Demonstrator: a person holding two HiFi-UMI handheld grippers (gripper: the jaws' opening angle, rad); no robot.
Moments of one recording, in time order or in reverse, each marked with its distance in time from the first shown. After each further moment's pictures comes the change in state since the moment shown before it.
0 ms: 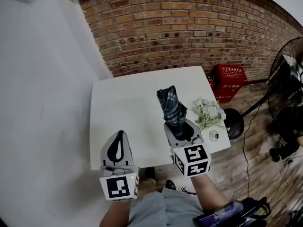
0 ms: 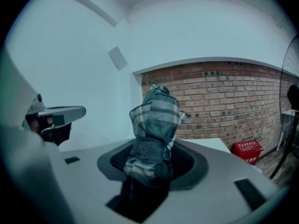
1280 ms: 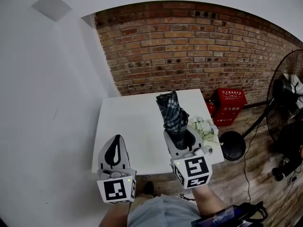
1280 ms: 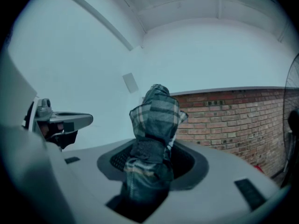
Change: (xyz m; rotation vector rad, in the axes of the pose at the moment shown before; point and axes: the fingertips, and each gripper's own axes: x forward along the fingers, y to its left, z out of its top) left arm -0.047 -0.014 0.074 0.057 -0.153 0.110; right arm -0.081 0.010 0.083 -0.127 -0.256 0.043
